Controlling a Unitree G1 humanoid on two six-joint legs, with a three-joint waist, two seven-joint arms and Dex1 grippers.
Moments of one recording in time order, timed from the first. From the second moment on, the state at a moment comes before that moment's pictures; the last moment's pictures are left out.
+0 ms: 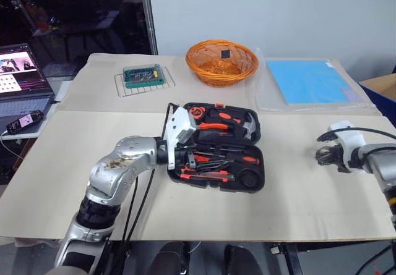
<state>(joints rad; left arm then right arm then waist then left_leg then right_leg) -0.50 0.47 -0.13 -0.37 -0.56 0.72 -0.96 -0.49 -1.06 0.06 0.12 0.29 0.88 0.87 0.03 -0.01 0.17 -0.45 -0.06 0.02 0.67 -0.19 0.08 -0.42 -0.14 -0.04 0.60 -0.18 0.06</state>
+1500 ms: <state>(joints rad) -0.56 0.56 0.02 -0.16 -0.58 0.83 -0.68 -0.56 -0.84 0.01 -0.48 0.55 1.08 0.88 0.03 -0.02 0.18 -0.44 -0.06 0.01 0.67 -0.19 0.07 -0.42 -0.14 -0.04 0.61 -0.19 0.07</state>
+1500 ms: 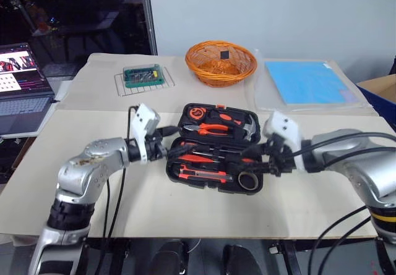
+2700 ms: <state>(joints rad) -1.17 0.32 0.10 1.11 -0.23 0.23 -0.64 -1.02 -0.45 -0.01 0.76 0.15 0.45 0.51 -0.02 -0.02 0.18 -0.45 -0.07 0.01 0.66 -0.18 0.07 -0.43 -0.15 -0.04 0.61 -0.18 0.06</state>
